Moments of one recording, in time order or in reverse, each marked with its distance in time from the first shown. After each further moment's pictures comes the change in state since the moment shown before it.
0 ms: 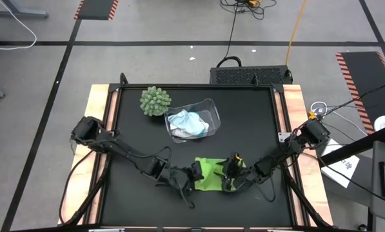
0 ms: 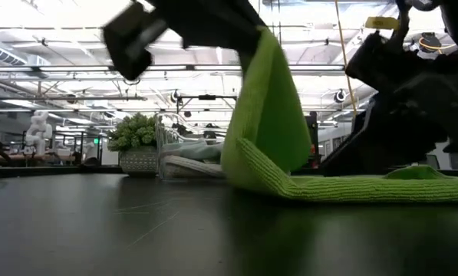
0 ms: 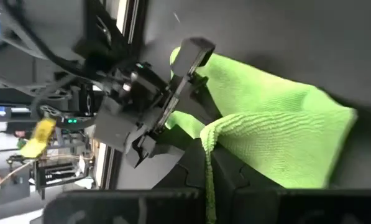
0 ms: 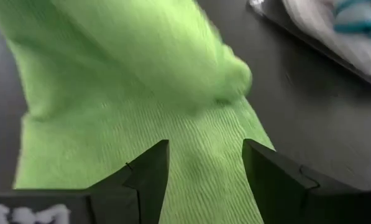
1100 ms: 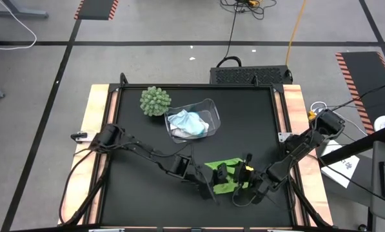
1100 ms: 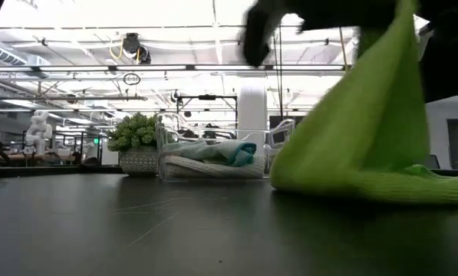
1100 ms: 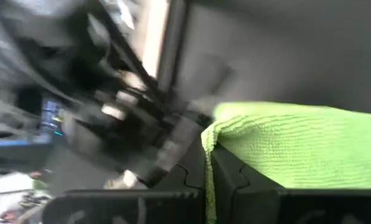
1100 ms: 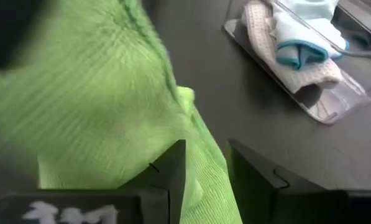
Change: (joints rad) left arm 0.096 0.275 0.404 0.000 0.203 0.145; right arm 0.166 -0.233 0.132 -0.619 0.164 0.117
